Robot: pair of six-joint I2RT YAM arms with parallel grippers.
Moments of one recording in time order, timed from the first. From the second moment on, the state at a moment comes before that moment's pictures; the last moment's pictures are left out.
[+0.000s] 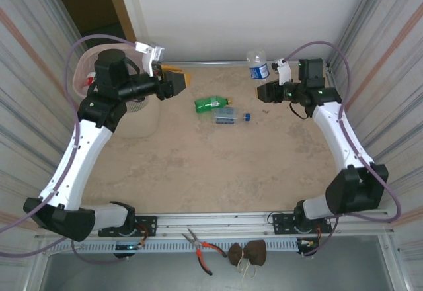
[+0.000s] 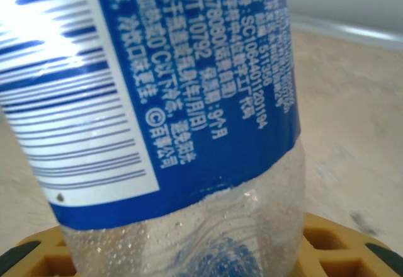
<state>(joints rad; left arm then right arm) -0.35 1.26 1.50 -0.42 0.71 -0.27 0.13 1.41 1.35 -0.56 -0.62 -0.03</state>
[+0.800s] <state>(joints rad) -0.59 1.38 1.64 -0.23 0.81 -0.21 0.43 1.15 1.32 -0.25 -0.96 0.28</state>
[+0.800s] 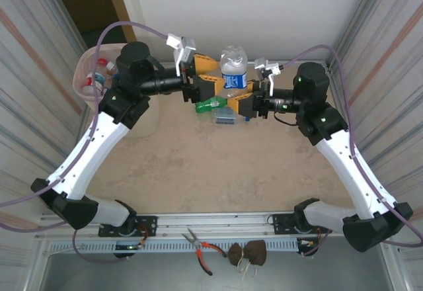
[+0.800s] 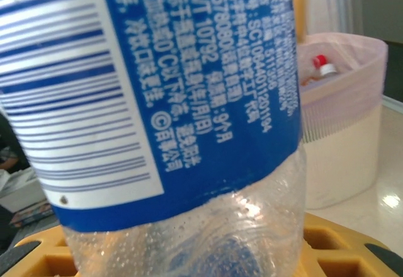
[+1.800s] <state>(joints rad) -0.69 1.43 1.66 -0.09 0.96 -0.17 0.51 1.12 1.32 -0.17 -0.98 0.31</state>
